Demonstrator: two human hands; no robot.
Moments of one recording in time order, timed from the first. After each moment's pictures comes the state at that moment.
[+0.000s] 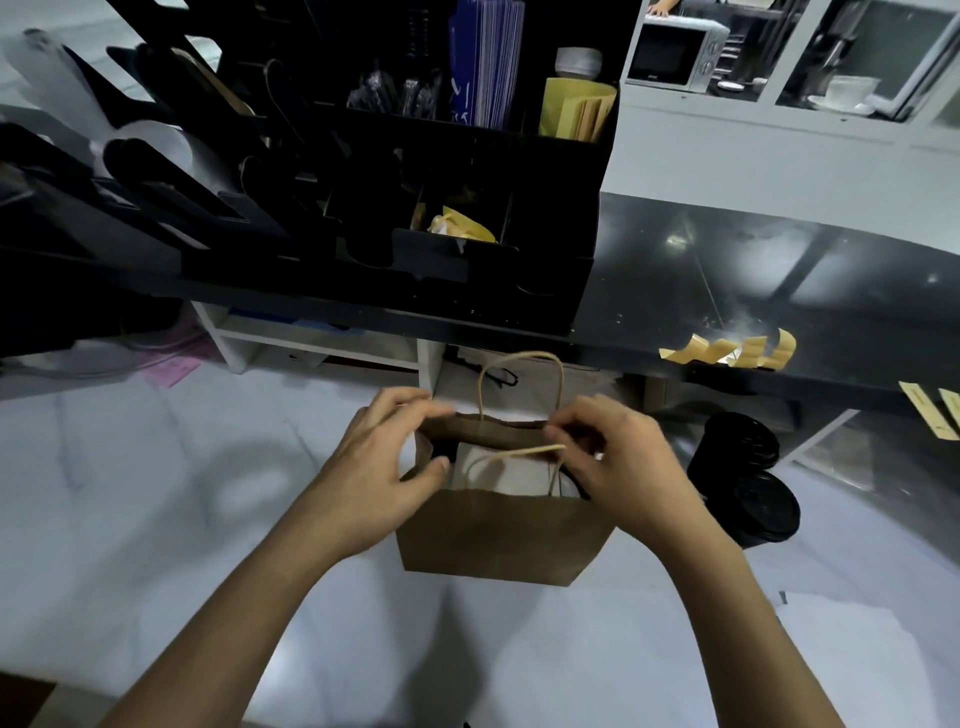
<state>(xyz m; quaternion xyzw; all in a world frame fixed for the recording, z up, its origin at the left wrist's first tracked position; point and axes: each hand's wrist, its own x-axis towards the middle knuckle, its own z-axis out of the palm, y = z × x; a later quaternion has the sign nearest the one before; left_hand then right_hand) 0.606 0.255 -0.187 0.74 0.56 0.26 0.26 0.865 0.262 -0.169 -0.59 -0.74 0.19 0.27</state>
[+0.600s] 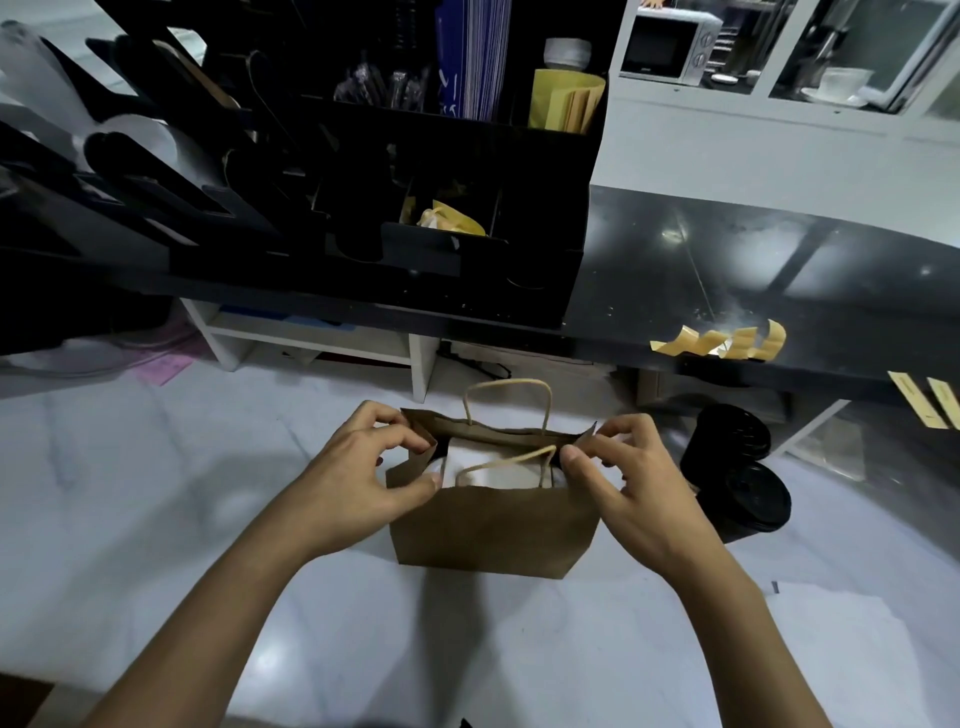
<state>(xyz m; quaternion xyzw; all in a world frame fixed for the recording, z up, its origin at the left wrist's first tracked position) 0.596 0.254 -0.196 0.72 0.58 0.22 0.31 0.892 0.238 -0.200 -0.65 -0.68 0.24 0.24</state>
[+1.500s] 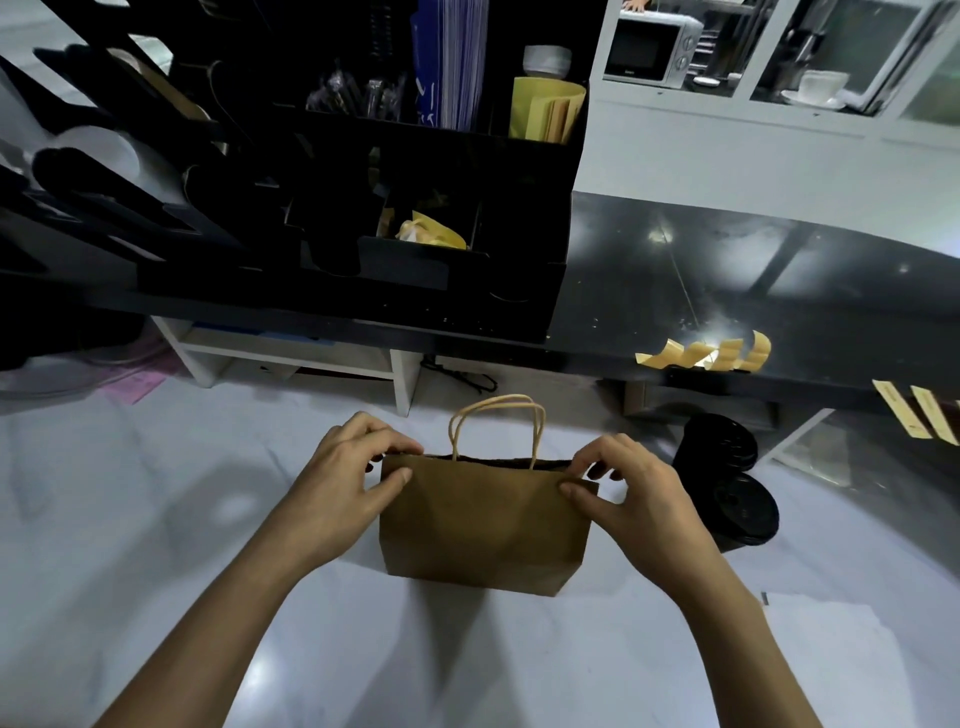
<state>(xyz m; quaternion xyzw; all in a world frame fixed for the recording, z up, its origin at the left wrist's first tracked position) 0.602 0.279 -0.213 0.74 0.56 0.26 0.27 0.913 0.249 -0.207 -0.62 -0.71 0.20 0.26</state>
